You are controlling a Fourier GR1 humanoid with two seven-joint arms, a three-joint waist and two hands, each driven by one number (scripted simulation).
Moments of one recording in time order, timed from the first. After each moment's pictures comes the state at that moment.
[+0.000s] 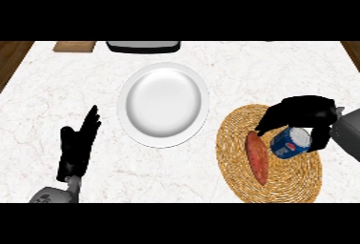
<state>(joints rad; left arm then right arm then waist) -0.07 0.31 -0.25 -1.42 0.17 0.35 0.17 -0.74 -0.81 0.83 -1.01 0.56 0.37 -0.87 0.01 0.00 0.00</state>
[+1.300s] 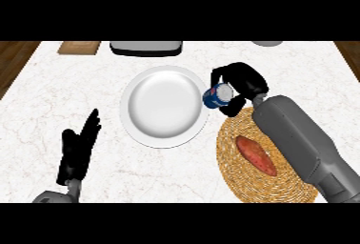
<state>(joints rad) -0.04 0.29 -0.24 -1.44 0.13 0.32 0.19 -0.85 -0.30 0.48 -0.82 0.50 -0.01 -0.05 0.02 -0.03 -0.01</state>
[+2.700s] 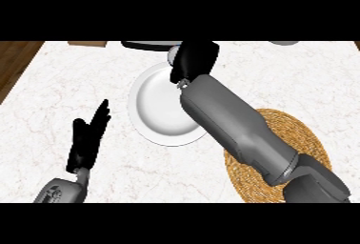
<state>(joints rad) -0.13 0.27 -0.25 -1.41 0.12 0.29 0.20 -1.23 -0.01 0.63 -0.63 0.84 -0.46 1.19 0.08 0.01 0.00</state>
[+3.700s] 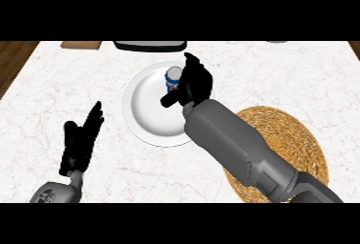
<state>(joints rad) -0.10 0.27 -0.20 -1.41 0.11 0.28 0.19 -1.05 0.00 0.67 -0.74 0.43 -0.65 0.96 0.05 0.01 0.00</state>
